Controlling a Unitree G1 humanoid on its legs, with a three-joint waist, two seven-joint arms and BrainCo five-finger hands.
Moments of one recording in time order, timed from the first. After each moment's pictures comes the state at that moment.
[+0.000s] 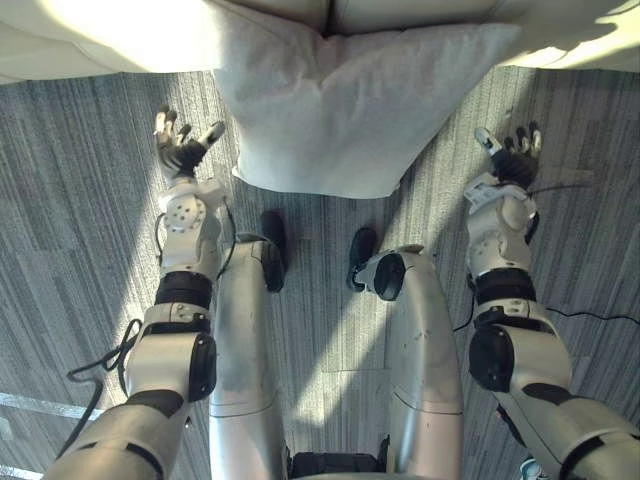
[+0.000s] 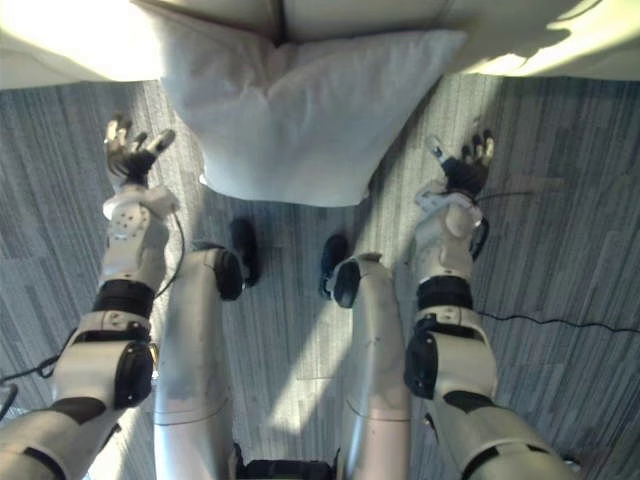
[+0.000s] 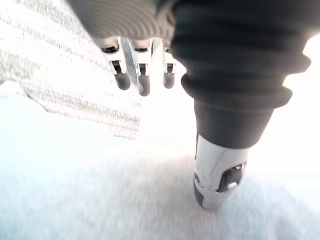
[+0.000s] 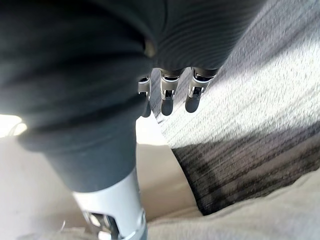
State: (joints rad) left arm -0.98 0.25 0.09 0.74 -0.36 -0.21 0.28; right arm -1.08 -0.19 -0.38 0.76 0.41 -0.16 -0.28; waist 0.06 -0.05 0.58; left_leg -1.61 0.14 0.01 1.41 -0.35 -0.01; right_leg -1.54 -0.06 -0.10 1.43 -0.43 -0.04
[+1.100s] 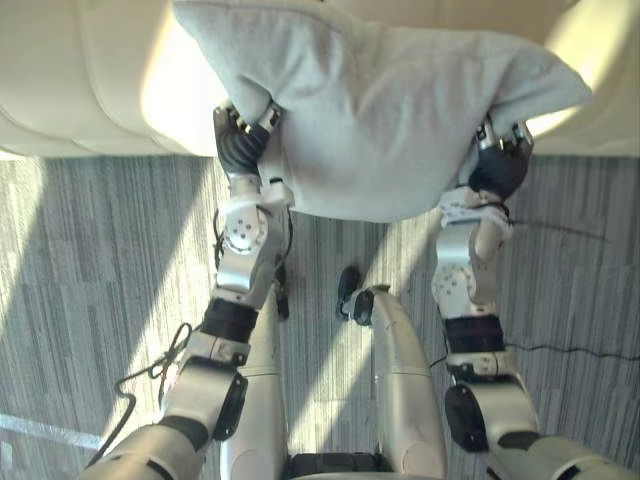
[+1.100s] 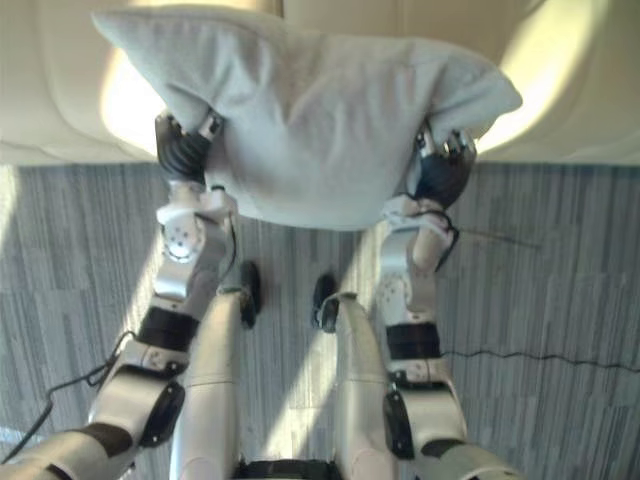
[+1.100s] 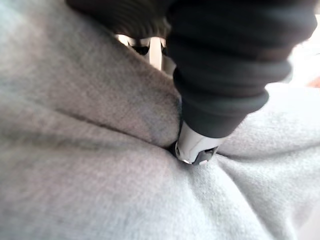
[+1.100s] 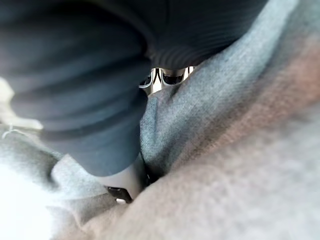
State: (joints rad) left arm -0.48 0.03 -0.16 0.07 -0.34 -0.31 0.41; right arm -0.36 -0.02 -0.07 -0.04 0.51 -0.37 -0.32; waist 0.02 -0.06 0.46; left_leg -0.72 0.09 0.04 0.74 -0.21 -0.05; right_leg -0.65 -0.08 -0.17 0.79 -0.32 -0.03
